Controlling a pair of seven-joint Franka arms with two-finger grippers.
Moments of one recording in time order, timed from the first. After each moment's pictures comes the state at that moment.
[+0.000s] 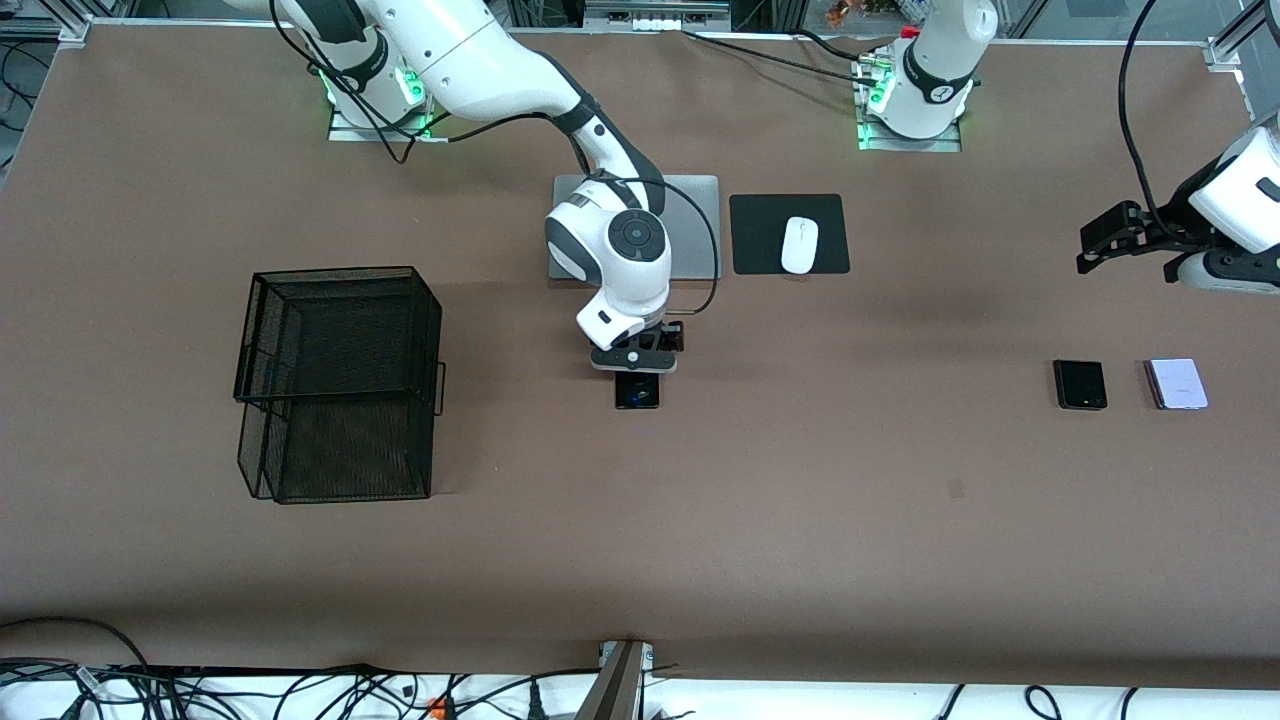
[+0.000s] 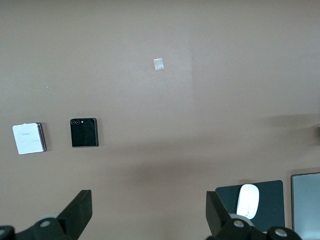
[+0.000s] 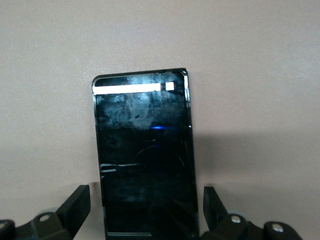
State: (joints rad) left arm 0.04 -0.01 -0.03 -1.69 -0.01 1.67 0.09; right arm 0.81 0.88 -0.01 -1.43 -0.11 2.38 0.94
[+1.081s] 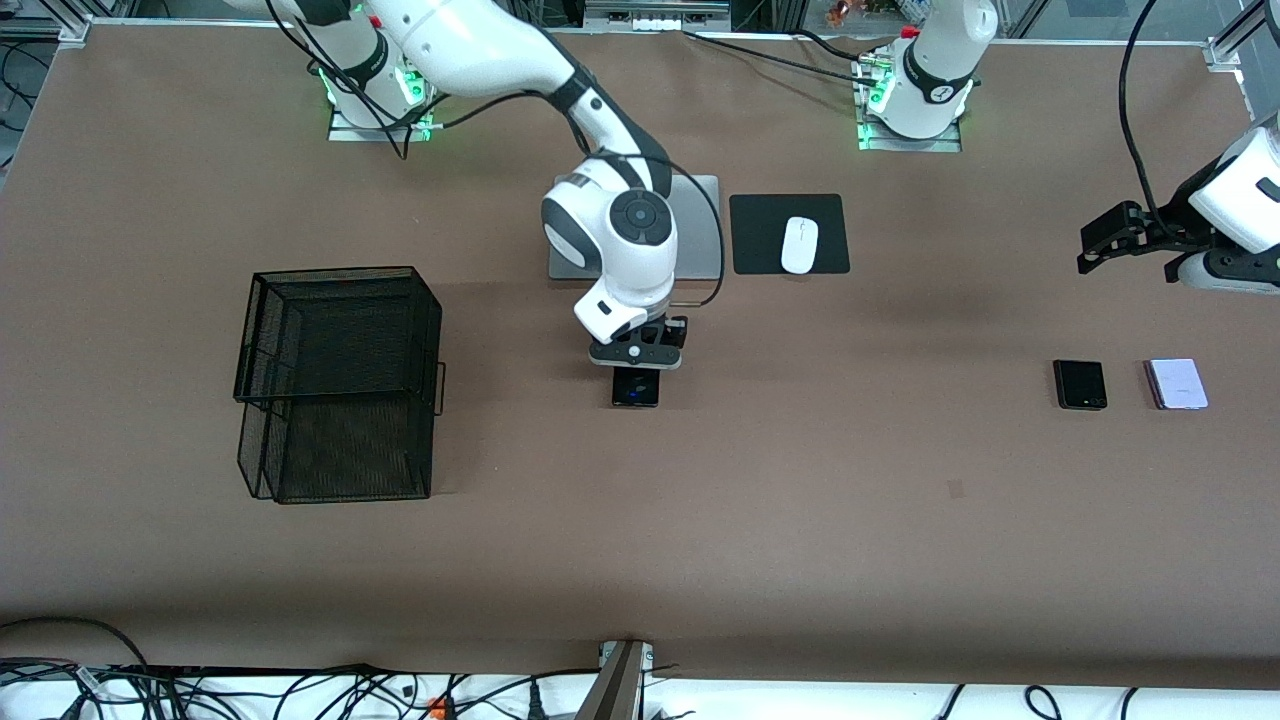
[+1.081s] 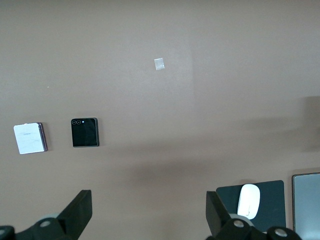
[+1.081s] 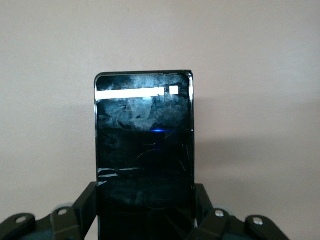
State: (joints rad) left arm 0.04 -0.01 -0.03 -1.69 0.00 1.67 0.09; right arm 0.81 0.76 -0.02 -1.36 -0.11 2.16 0.92
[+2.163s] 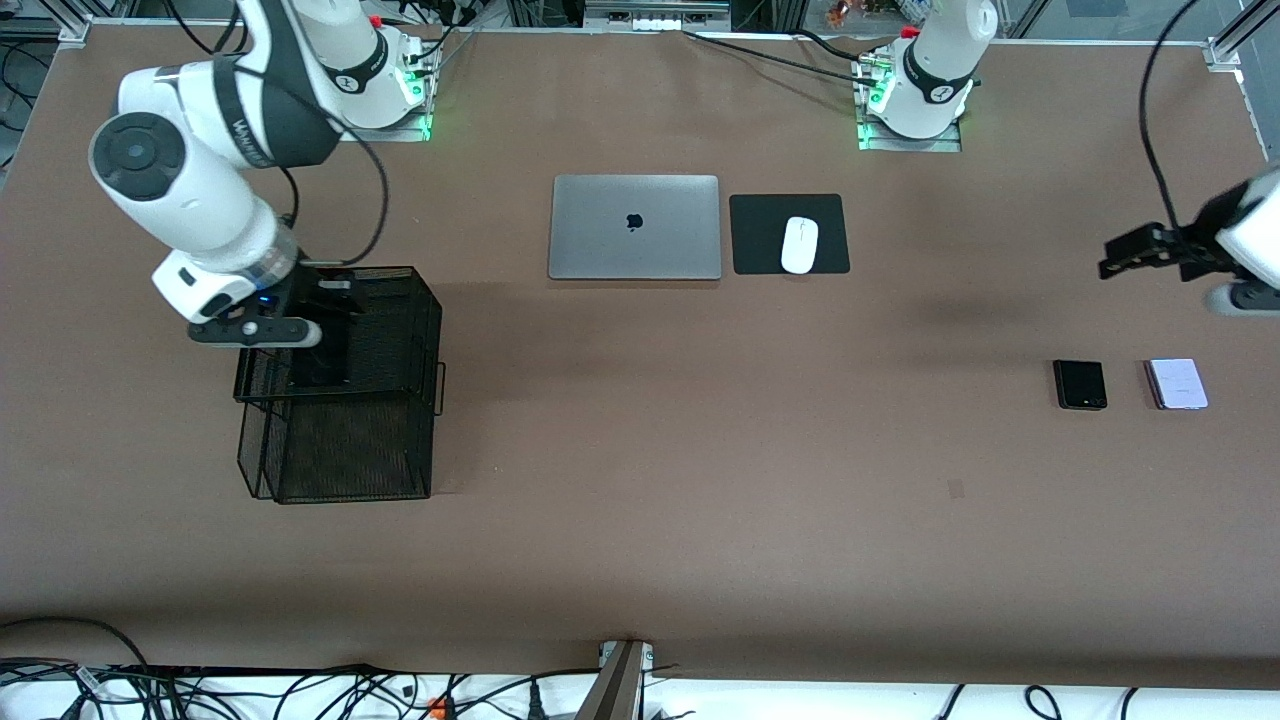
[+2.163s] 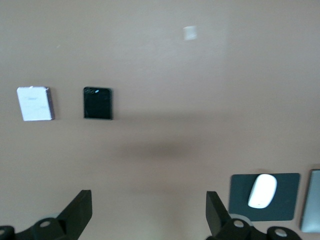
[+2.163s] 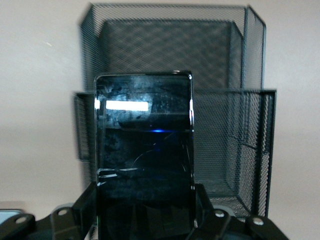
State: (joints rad) left arm 0.18 0.08 -0.02 -1.70 0.00 1.62 0.14; right arm 0.59 0.06 -0.40 -2.07 -0.04 2.13 0.17
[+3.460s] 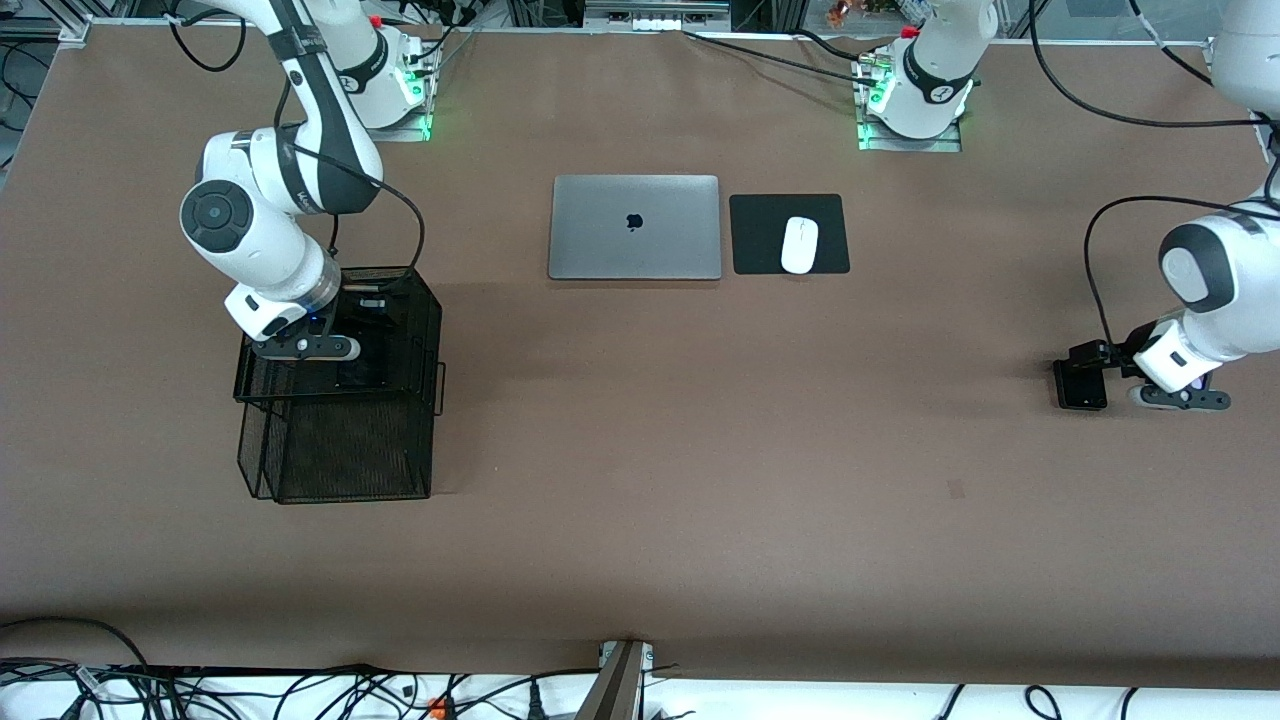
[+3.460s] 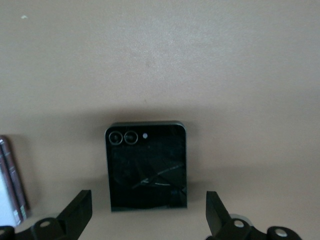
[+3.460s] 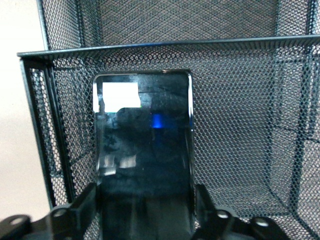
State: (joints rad) left arm 0.40 0.51 -0.02 -1.99 0.00 2.43 0.45; right arm 0.61 0.19 -0.40 -2.16 0.08 2.29 0.17
